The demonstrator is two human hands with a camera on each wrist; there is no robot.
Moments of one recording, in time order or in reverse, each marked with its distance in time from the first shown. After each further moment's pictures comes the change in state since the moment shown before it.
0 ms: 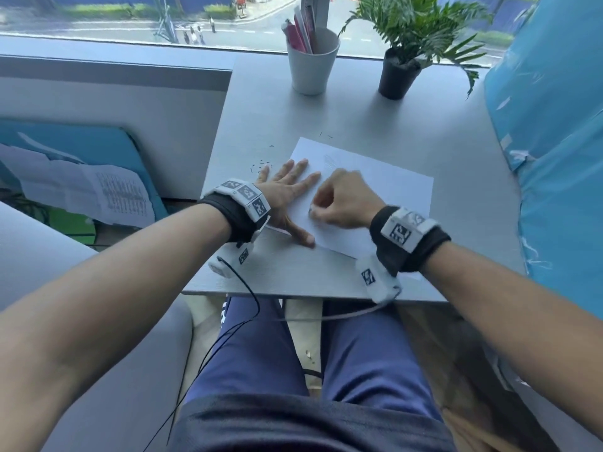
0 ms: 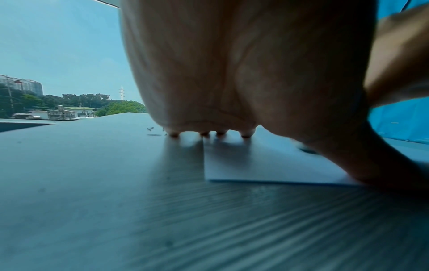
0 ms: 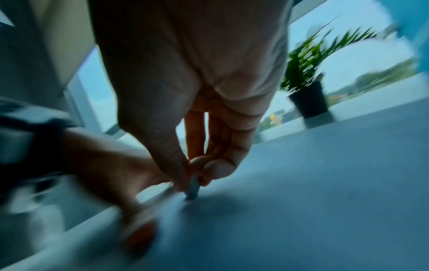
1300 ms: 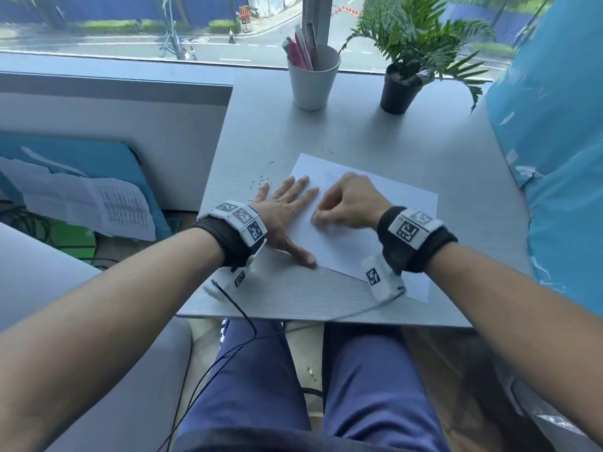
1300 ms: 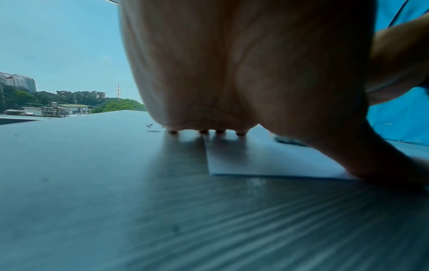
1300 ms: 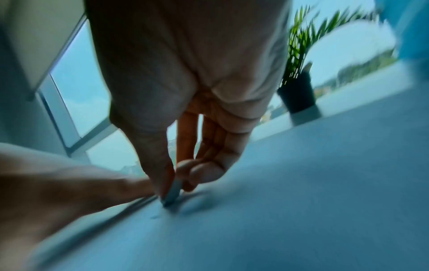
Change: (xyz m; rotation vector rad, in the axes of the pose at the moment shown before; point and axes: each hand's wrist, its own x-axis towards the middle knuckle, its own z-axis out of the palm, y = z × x) left_hand -0.004 0.004 -0.003 -0.003 0.002 0.005; right_hand 0.021 0.012 -0.014 0.117 0.014 0.068
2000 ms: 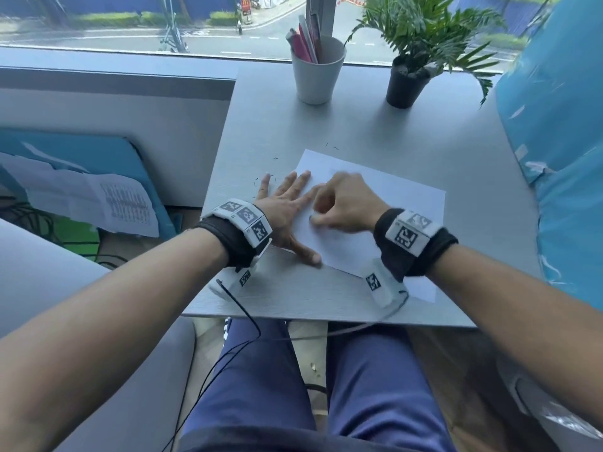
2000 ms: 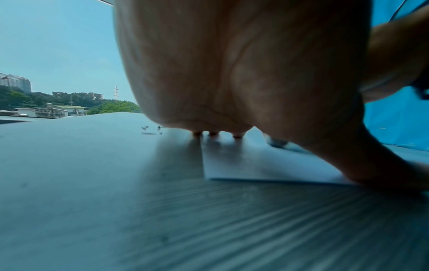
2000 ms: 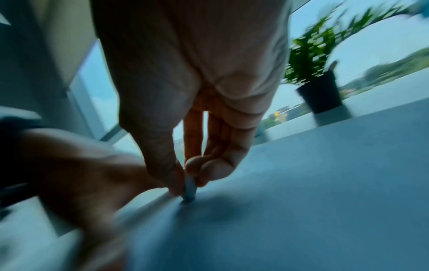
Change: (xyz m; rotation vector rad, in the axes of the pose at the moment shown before) left_hand 0.002 -0.002 0.002 0.059 0.012 -0.022; right_hand 0.002 -0.013 0.009 -0.051 -0.031 -0.038
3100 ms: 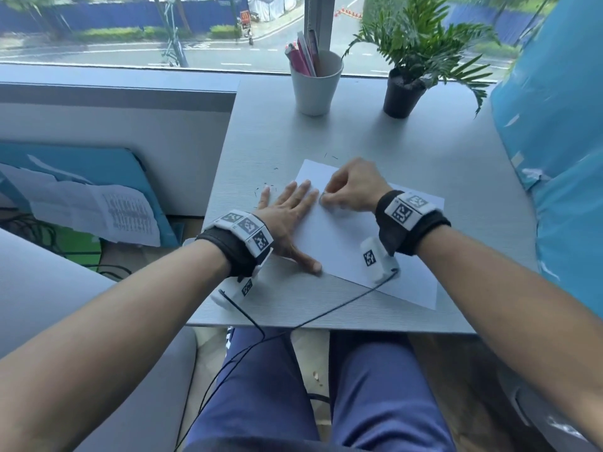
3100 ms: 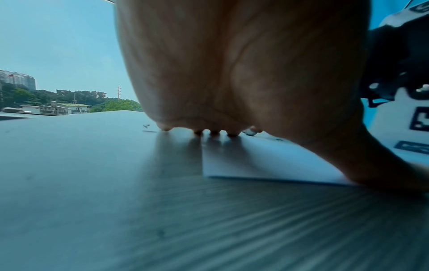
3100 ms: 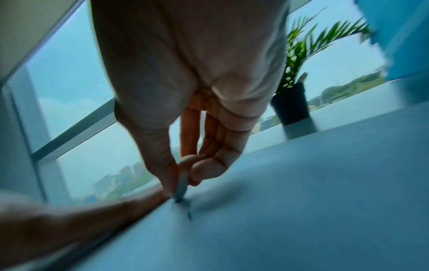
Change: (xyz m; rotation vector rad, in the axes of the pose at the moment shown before) left_hand 0.003 -0.003 0.003 -0.031 0.026 0.010; right_hand 0.029 0.018 -0.021 0.073 0.120 0.089
